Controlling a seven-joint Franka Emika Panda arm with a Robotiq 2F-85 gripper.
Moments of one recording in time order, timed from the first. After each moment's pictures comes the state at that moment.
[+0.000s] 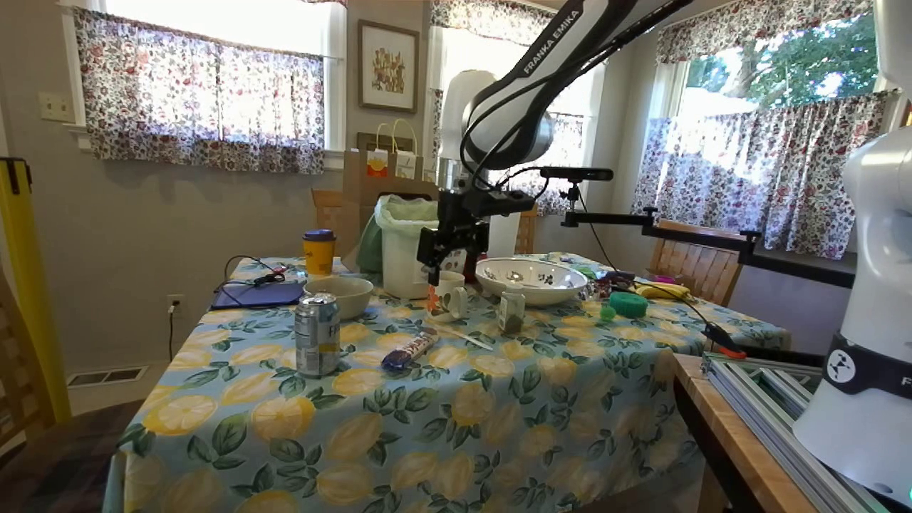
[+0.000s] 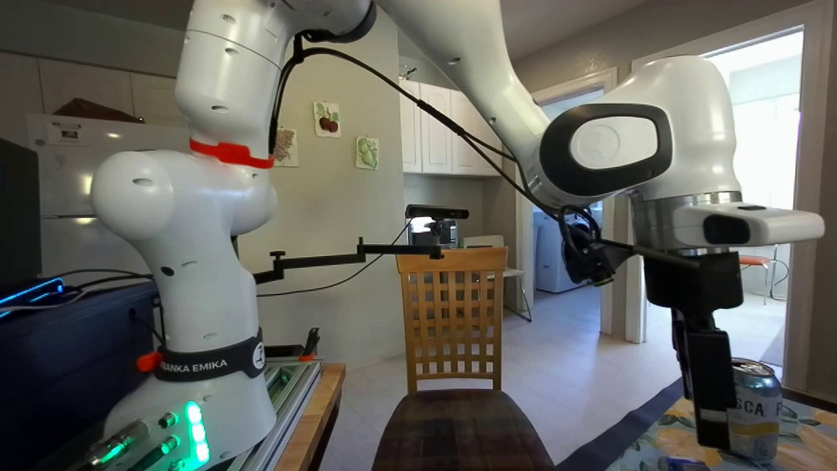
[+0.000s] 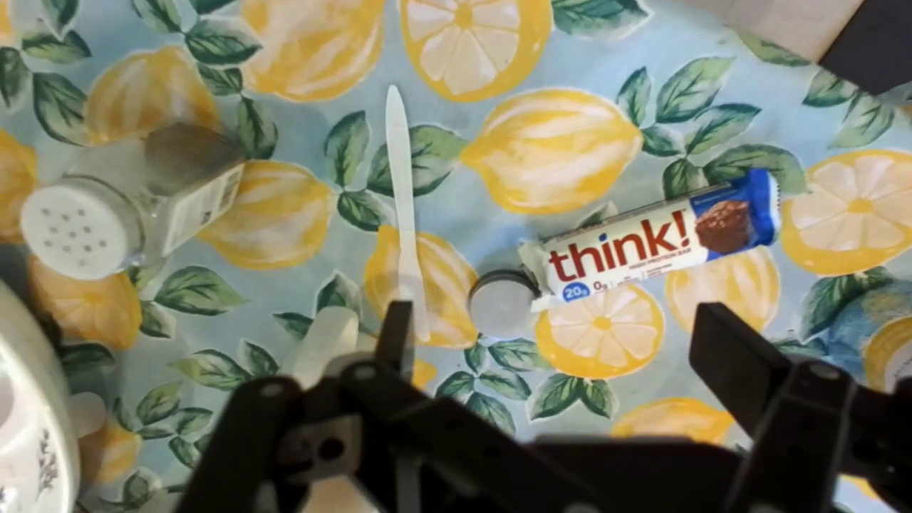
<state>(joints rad) -0.13 0.31 -0.19 -2.16 -0.09 2.56 0.36</state>
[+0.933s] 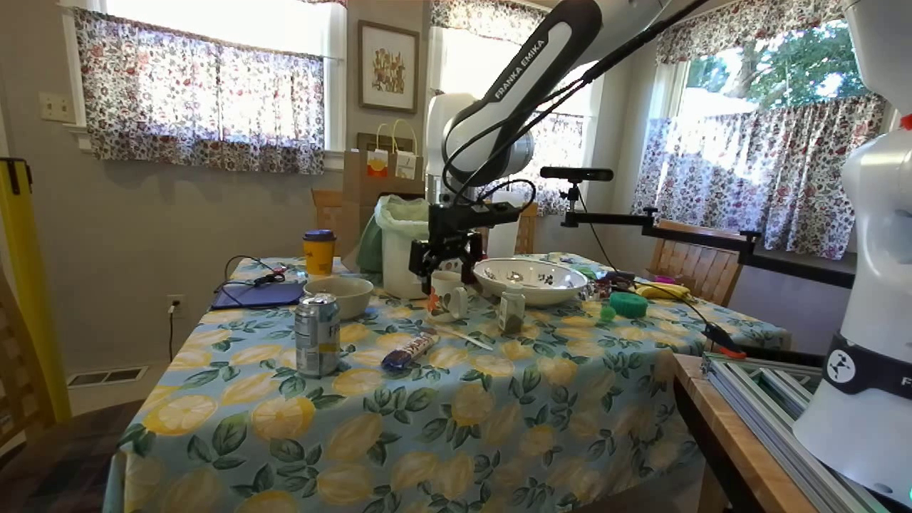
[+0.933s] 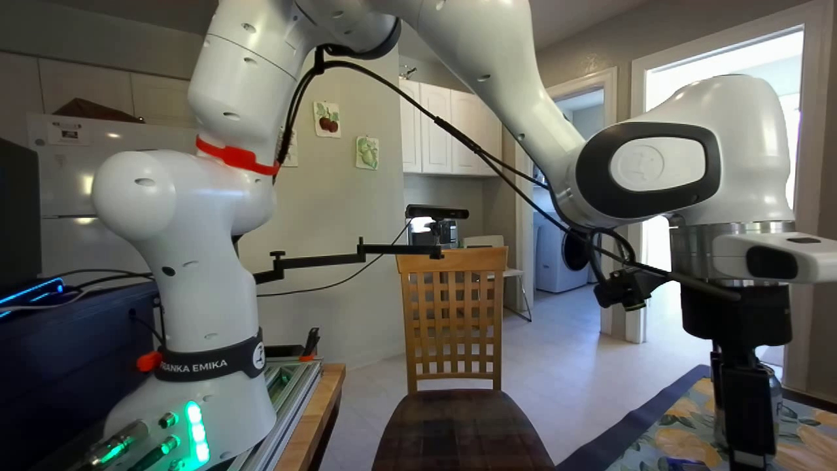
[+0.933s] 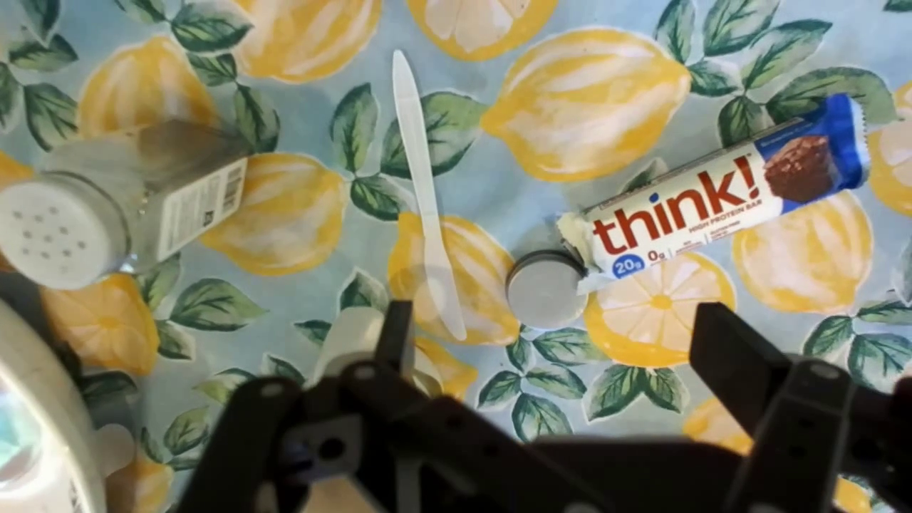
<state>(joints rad) -0.11 0.43 -0.23 -2.04 -0.06 2.51 0.43</state>
